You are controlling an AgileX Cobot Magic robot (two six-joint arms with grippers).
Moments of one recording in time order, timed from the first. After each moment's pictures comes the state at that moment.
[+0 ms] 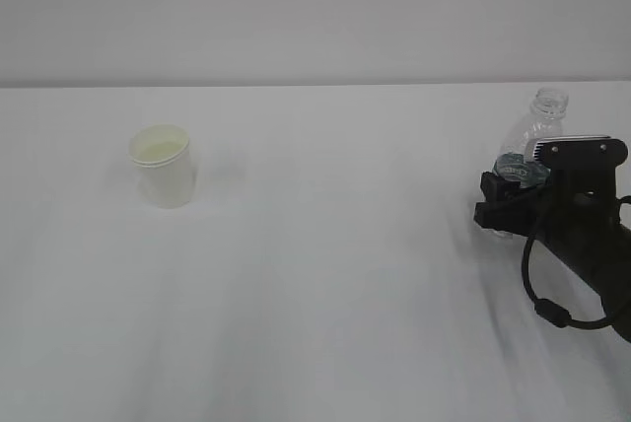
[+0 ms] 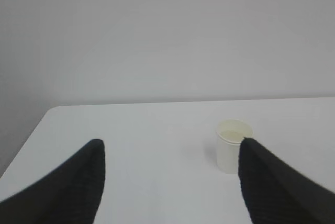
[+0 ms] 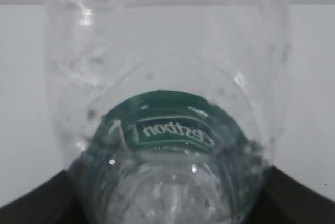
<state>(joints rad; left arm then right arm) -0.13 0.04 -0.37 0.16 0.49 -0.19 0.14 2.09 -0.61 0.03 -1.06 -0.02</state>
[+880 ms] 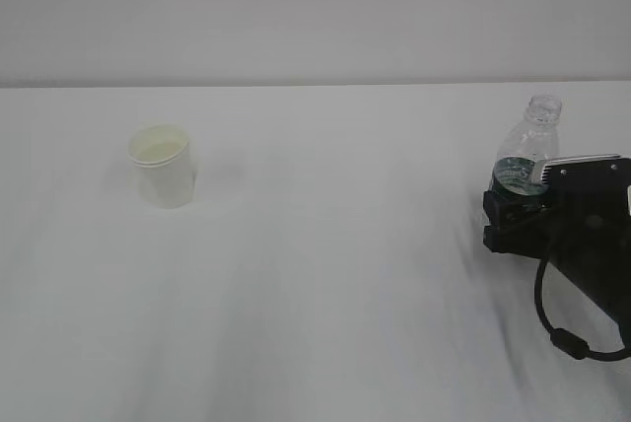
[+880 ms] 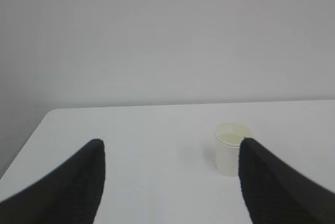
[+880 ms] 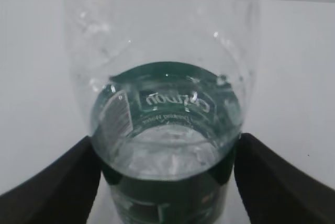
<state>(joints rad) -0.13 0.04 -0.37 0.16 0.48 -0.19 0.14 2.09 -0.52 0.02 -1.14 -0.06</state>
